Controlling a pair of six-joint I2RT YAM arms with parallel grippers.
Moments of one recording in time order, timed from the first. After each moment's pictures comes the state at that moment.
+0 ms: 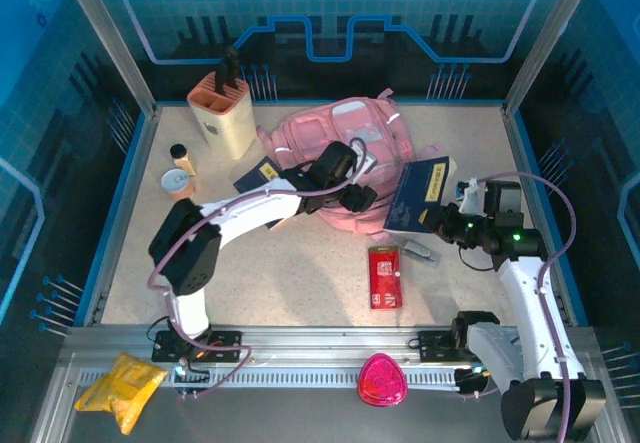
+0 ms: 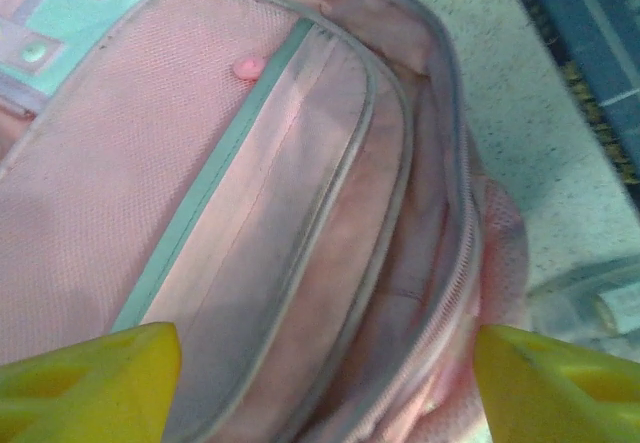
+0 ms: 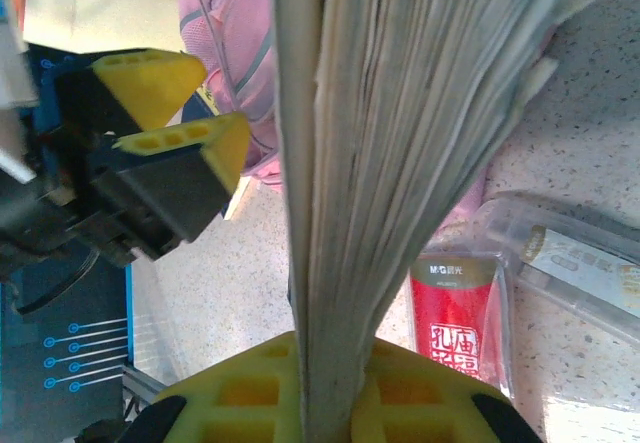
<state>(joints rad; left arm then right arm) -0.75 1.88 1.44 -0.33 0.00 -0.03 -0.07 0.86 0.78 -0.79 -0.65 0.52</state>
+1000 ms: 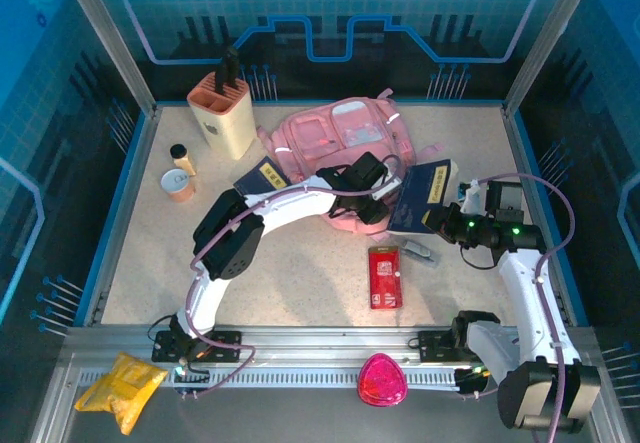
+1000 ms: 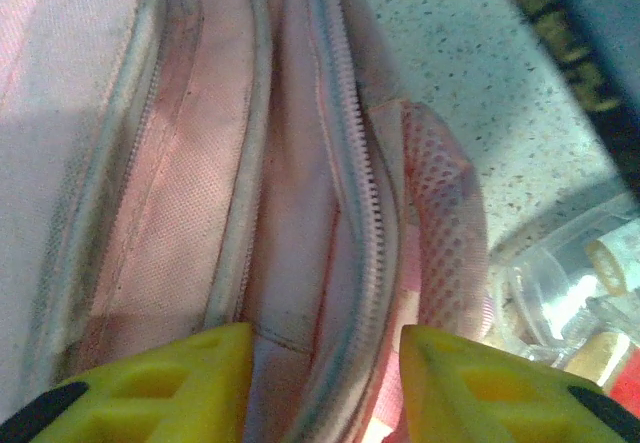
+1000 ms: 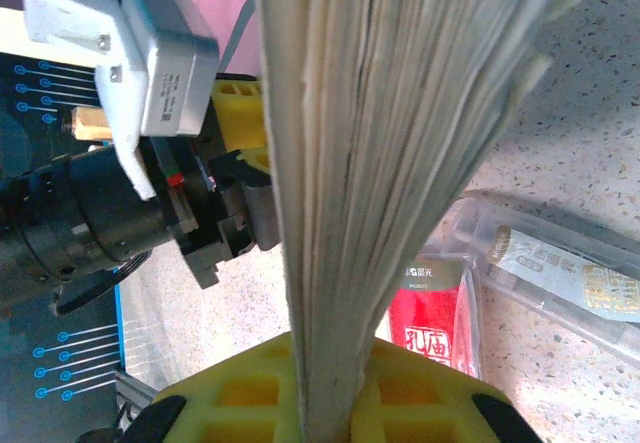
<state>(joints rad) -0.81 2.12 1.67 -0.53 0.06 0.04 -0.11 0.91 0.76 -0.79 -0.67 0.48</state>
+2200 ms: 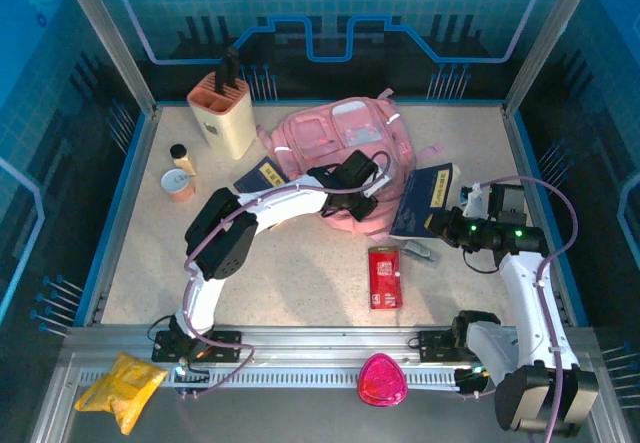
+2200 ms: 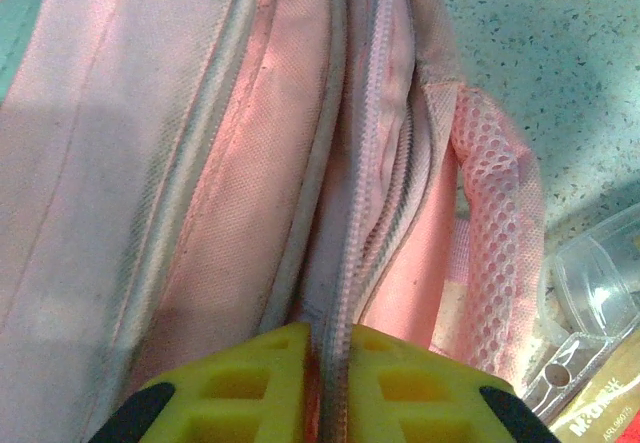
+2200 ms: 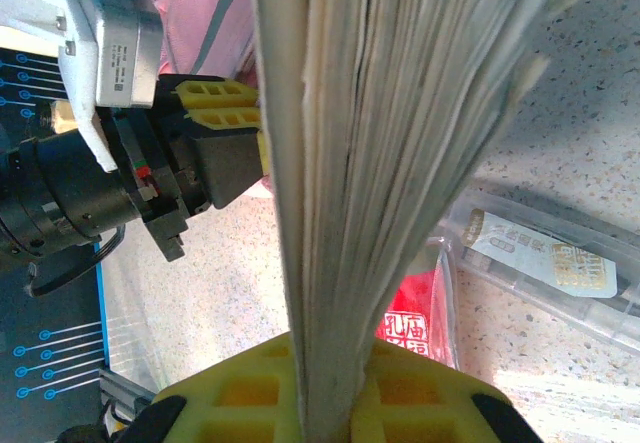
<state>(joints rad) -0.77 2.07 1.59 -0.48 0.06 0.01 -0.14 0.89 0.76 -0.85 -0.66 0.44</state>
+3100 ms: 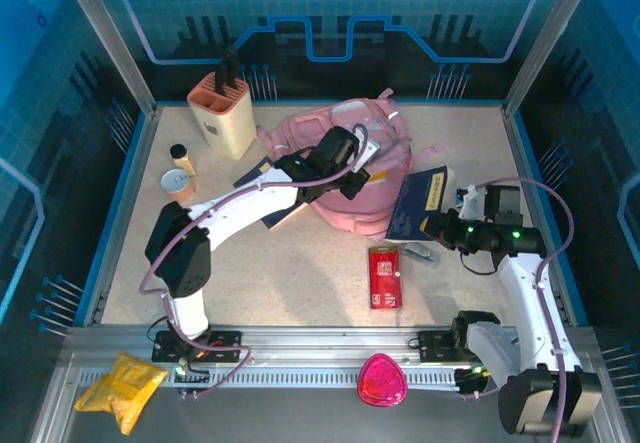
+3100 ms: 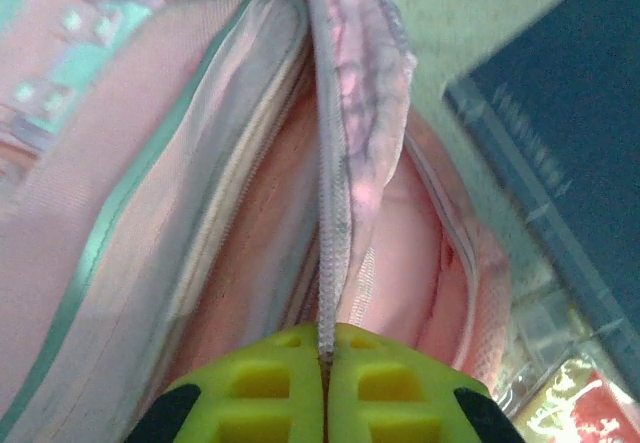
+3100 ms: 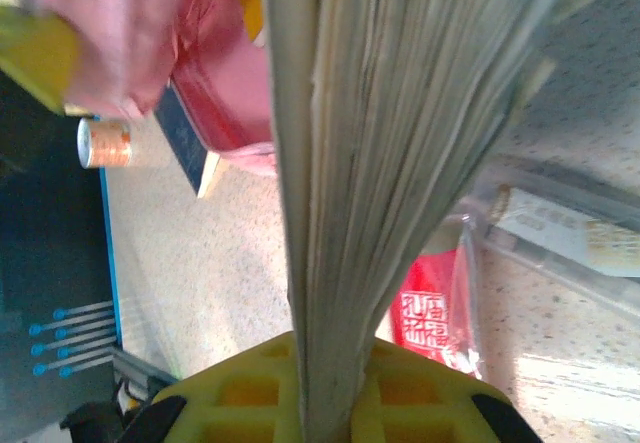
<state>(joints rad) -0.74 1.80 1.56 -0.45 -0.02 0.01 -0.07 0.89 0.76 -0.85 -0.68 0.47</state>
